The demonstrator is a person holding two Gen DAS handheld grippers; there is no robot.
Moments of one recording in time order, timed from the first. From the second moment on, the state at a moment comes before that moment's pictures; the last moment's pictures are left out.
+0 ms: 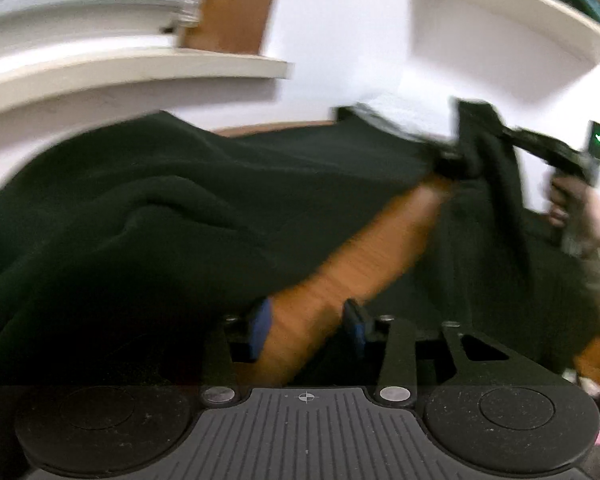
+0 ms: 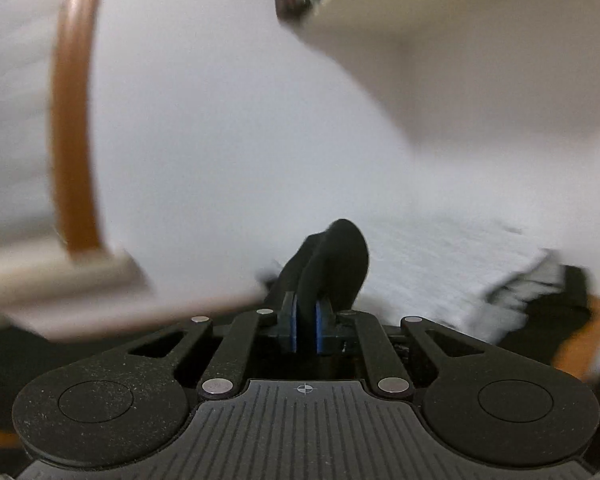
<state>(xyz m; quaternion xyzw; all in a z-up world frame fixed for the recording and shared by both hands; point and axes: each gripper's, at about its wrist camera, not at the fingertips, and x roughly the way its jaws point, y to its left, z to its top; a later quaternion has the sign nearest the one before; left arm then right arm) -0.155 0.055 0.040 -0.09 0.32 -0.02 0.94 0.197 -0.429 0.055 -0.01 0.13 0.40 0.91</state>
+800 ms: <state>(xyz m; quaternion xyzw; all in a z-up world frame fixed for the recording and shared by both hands) -0.224 0.085 0.092 -0.10 0.26 0.03 0.96 0.089 -0.238 0.032 -0.12 0.18 0.60 0.77</state>
